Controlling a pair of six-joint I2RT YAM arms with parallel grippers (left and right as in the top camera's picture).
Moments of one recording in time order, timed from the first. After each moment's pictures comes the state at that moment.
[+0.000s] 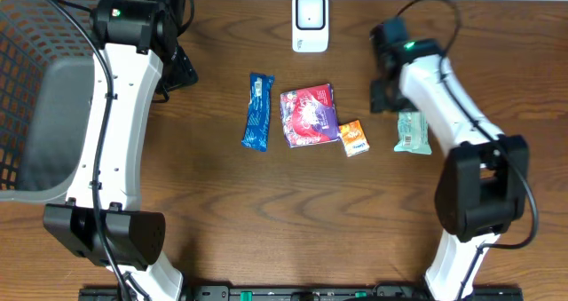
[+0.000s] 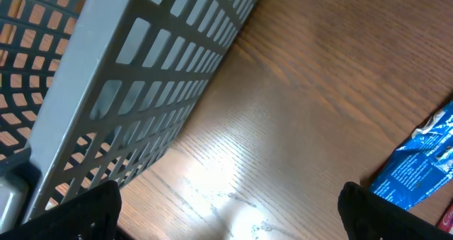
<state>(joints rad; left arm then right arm) -0.13 1.83 2.03 -1.60 -0.40 -0.59 0.23 2.02 1.63 -1.09 0.34 0.31</state>
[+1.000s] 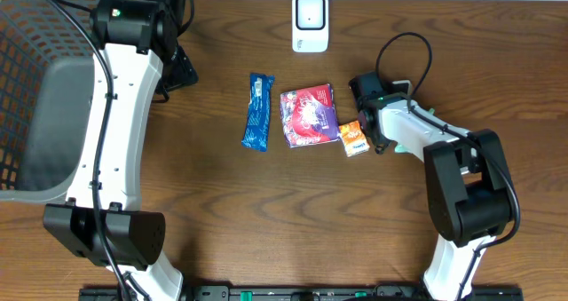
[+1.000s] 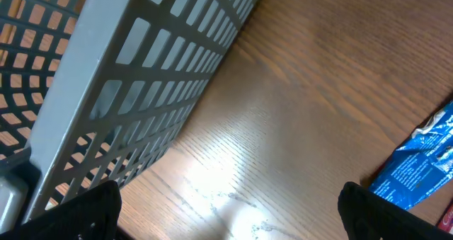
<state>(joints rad) -0.13 1.83 2.03 -1.60 -0.40 -0.59 0.31 2.01 1.20 -0.66 0.71 0.40</state>
